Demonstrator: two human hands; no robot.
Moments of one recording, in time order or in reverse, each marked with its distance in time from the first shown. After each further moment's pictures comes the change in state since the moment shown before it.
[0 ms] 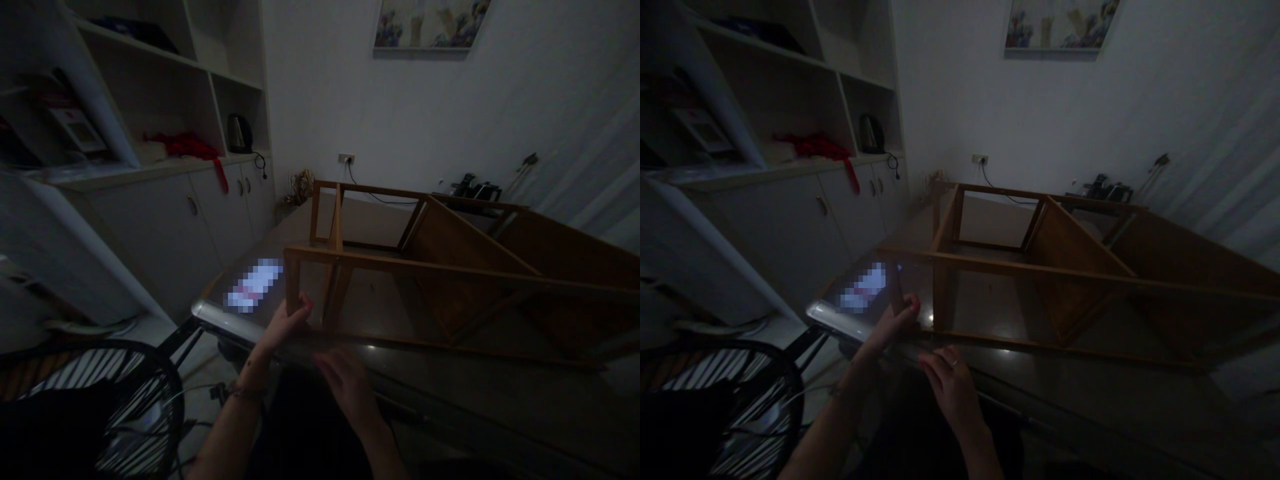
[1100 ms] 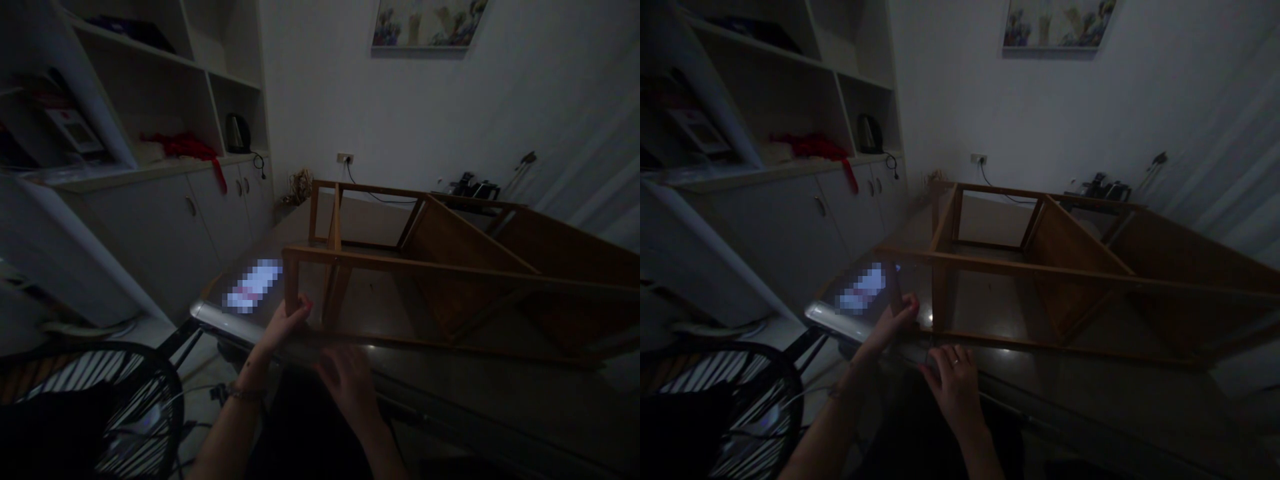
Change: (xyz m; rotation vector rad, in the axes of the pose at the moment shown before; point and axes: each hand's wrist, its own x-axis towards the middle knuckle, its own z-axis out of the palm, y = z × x) left_hand 0.000 -0.003 -0.002 -0.009 -0.012 -0.008; right_hand 0.000 0.001 0.000 -0.288 0.000 0.018
